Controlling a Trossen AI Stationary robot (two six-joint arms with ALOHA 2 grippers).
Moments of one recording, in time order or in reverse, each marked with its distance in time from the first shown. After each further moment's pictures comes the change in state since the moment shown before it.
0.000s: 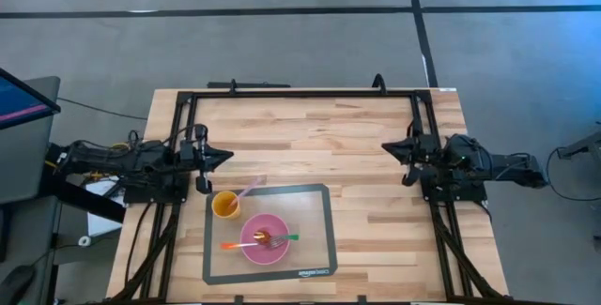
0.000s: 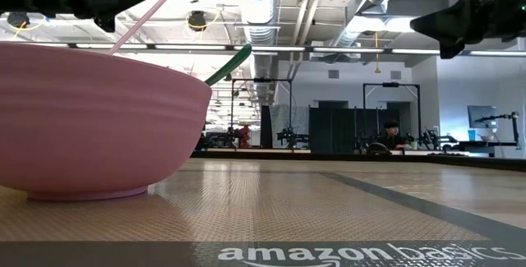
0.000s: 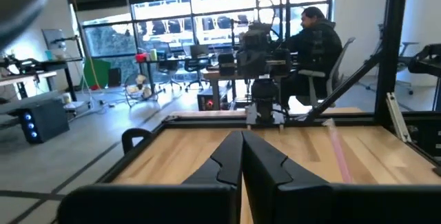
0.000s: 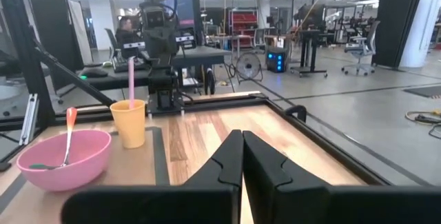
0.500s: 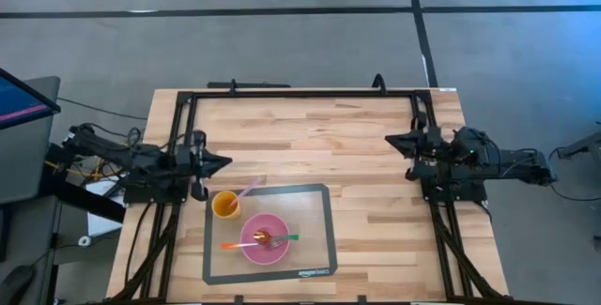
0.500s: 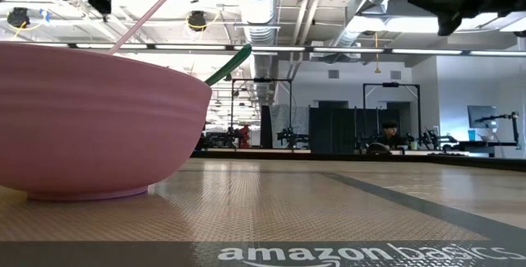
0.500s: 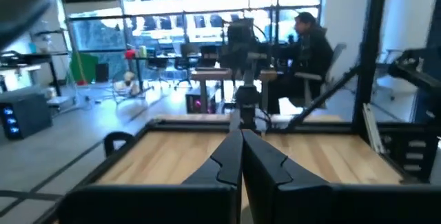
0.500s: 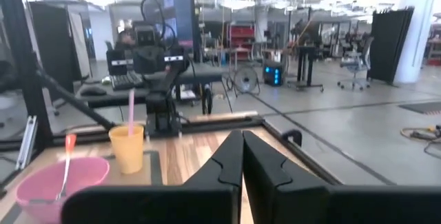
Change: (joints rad) left arm -0.235 0.088 0.108 -0.022 -0.210 -0.027; right arm 0.000 0.116 0.134 0.039 0.004 -0.025
